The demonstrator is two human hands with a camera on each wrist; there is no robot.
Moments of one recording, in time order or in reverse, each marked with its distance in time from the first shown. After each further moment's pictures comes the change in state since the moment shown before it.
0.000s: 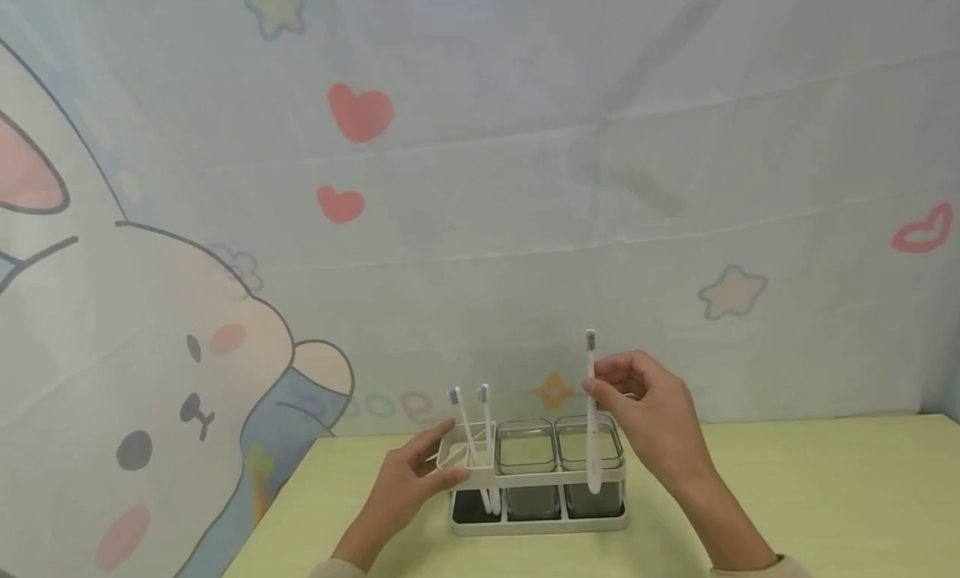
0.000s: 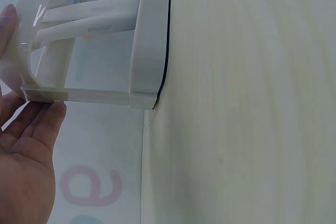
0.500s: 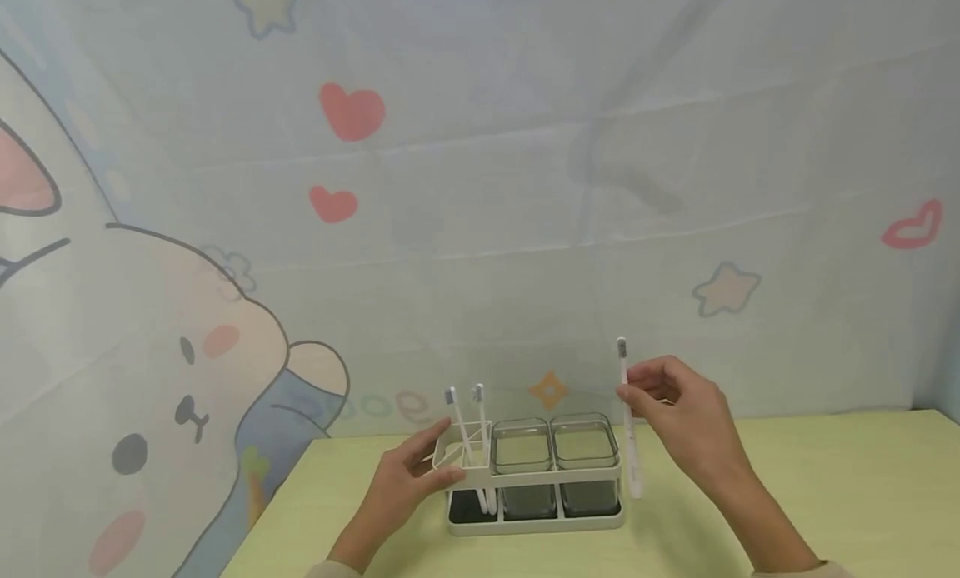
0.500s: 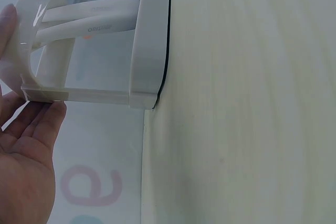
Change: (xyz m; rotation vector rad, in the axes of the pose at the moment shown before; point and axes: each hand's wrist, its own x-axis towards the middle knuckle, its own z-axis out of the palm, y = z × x) left_hand 0.000 -0.002 0.000 0.003 0.000 0.007; right_hand -0.005 0.026 -0.032 -0.206 0.001 0.007
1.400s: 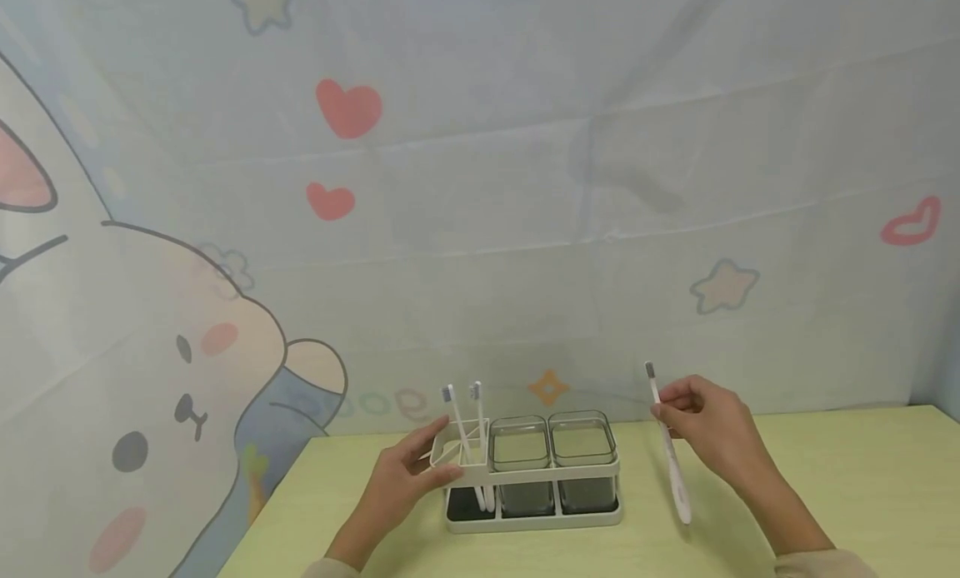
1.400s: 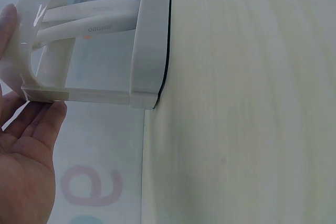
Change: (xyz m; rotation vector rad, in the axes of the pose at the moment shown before) left_hand 0.000 0.001 -0.001 0.016 -0.001 -0.013; right_hand 0.005 0.058 -0.016 -0.039 -0.195 0.198
